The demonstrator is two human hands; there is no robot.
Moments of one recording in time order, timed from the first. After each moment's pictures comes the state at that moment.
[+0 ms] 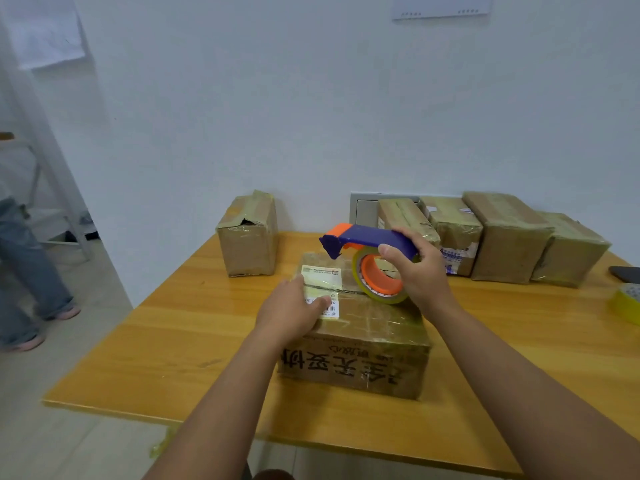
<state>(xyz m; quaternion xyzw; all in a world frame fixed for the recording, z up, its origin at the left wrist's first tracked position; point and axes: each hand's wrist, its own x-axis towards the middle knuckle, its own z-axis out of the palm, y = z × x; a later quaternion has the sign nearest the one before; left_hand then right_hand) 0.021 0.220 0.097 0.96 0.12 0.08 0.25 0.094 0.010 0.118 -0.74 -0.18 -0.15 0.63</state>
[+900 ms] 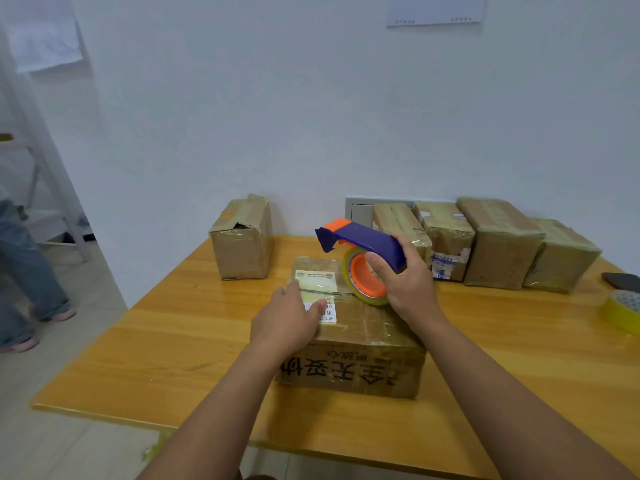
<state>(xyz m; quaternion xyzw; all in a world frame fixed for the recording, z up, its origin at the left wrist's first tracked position) 0.019 0.202 0.090 0.96 0.15 0.09 0.23 0.086 0.012 0.115 -0.78 -0.19 -0.18 0.57</state>
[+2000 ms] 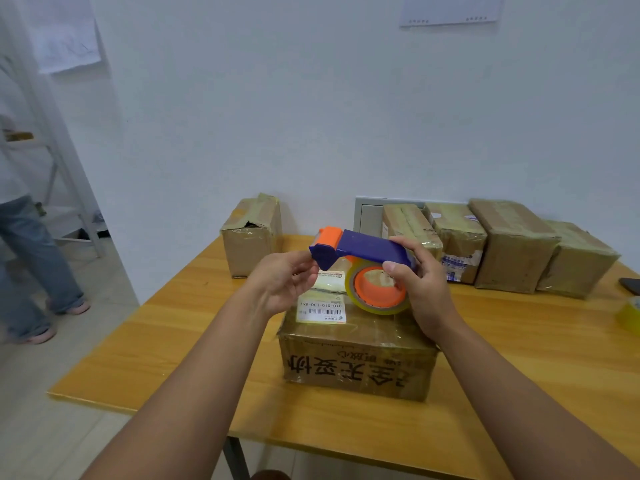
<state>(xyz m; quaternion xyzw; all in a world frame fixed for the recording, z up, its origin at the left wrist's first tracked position) 0.034 0.226 0.148 0.53 0.15 0.03 0.83 0.074 0.003 0.119 -0.70 -0.23 -0.08 0.67</state>
